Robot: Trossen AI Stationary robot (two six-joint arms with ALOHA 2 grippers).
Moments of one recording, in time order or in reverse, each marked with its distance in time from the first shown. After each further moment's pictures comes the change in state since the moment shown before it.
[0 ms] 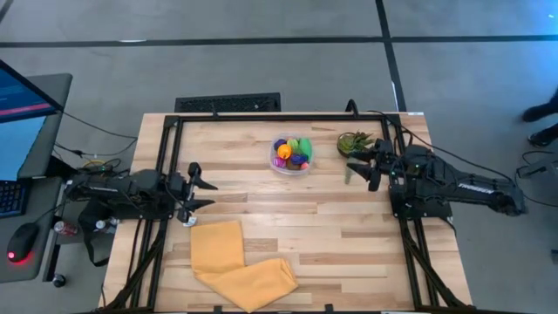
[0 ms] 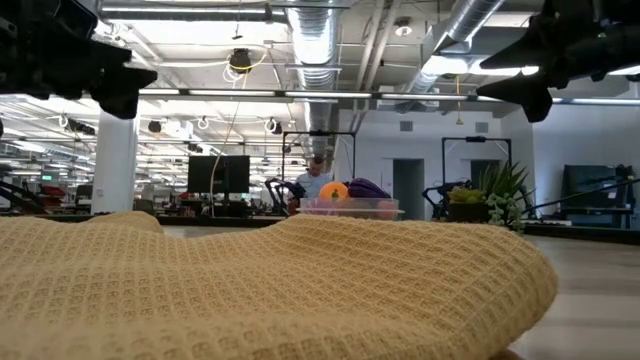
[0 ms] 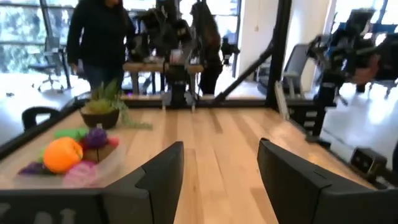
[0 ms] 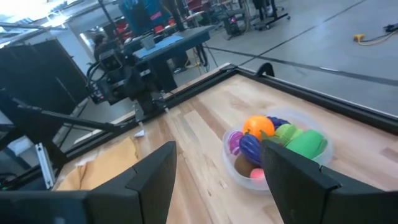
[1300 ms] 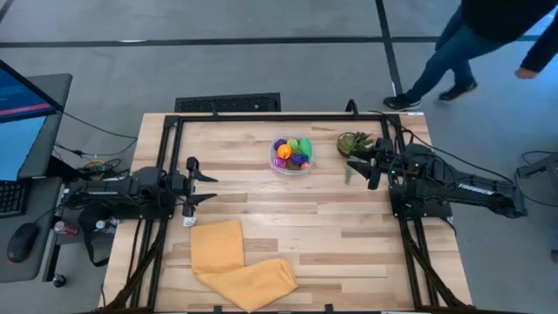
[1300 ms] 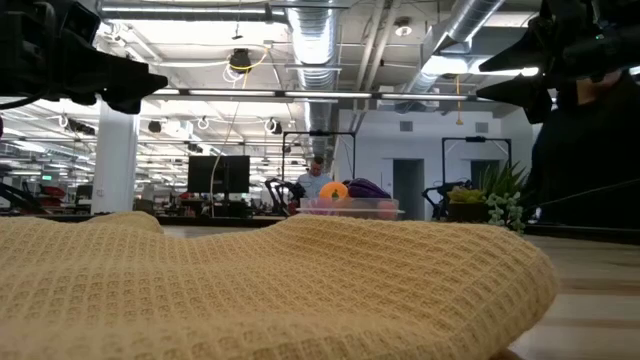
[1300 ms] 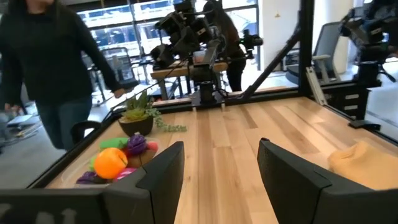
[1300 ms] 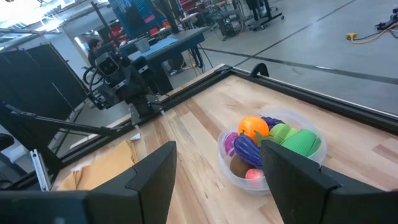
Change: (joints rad) left arm 0.117 0.001 0.000 -0.009 0.029 0.161; right arm -0.031 0.000 0.000 -0.003 -0.008 0.015
